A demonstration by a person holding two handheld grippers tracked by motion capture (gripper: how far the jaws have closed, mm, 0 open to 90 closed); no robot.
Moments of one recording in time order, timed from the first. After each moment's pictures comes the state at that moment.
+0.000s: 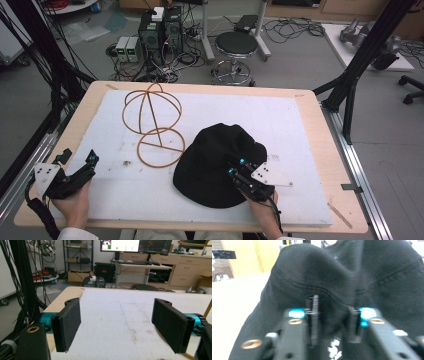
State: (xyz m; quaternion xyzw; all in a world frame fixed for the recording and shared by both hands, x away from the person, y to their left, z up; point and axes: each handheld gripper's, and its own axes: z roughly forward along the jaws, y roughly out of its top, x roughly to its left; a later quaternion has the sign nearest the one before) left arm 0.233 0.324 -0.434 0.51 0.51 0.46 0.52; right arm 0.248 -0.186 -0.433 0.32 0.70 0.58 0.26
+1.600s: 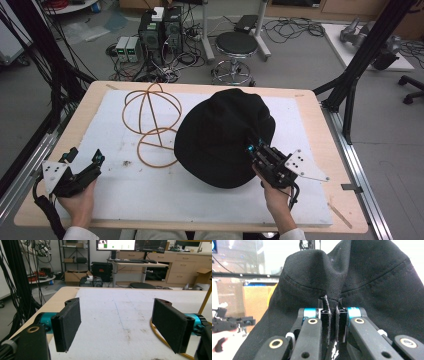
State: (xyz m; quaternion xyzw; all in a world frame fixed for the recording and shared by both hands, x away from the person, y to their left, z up) left arm 0.239 0.314 -0.437 0.52 0.50 0.45 0.52; right arm 0.252 -0.217 -0.364 0.25 0.58 0.72 0.28
